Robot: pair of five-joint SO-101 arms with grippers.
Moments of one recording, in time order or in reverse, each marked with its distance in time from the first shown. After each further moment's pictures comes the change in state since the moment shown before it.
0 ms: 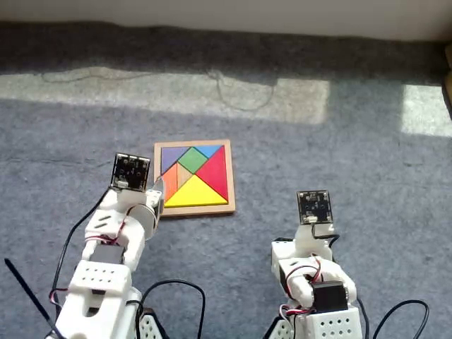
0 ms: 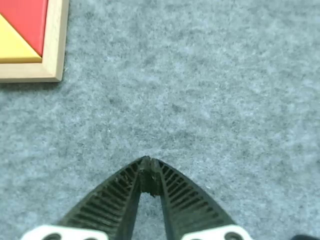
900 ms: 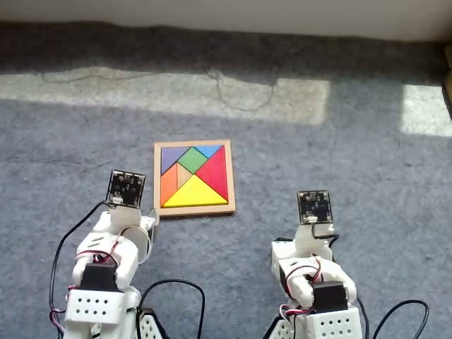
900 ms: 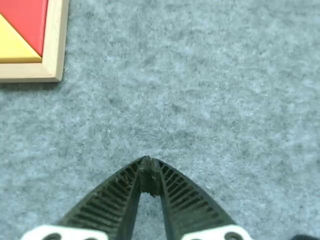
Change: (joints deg) left arm -1.1 -28.8 3.3 40.9 0.1; right arm 0.0 0.0 0.0 0.0 0.0
